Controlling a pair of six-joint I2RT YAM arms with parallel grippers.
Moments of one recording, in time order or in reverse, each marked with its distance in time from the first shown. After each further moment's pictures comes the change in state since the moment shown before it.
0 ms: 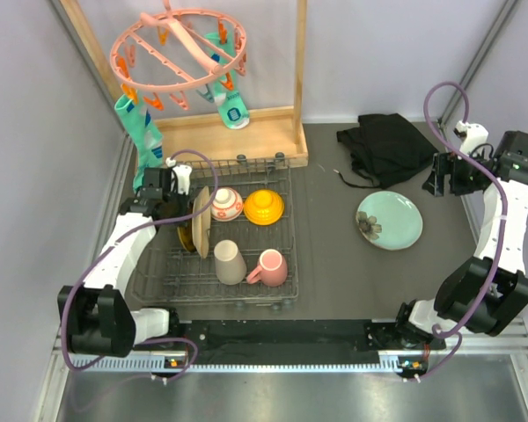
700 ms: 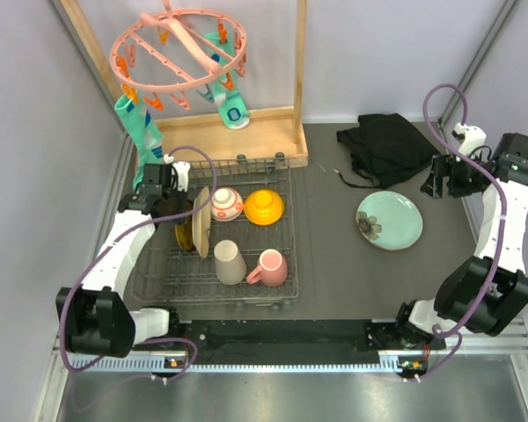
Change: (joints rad) left arm -0.013 0.002 0.044 -0.052 -0.038 -0.030; right arm 0.000 0.000 -0.018 -0.006 -0.014 -0.004
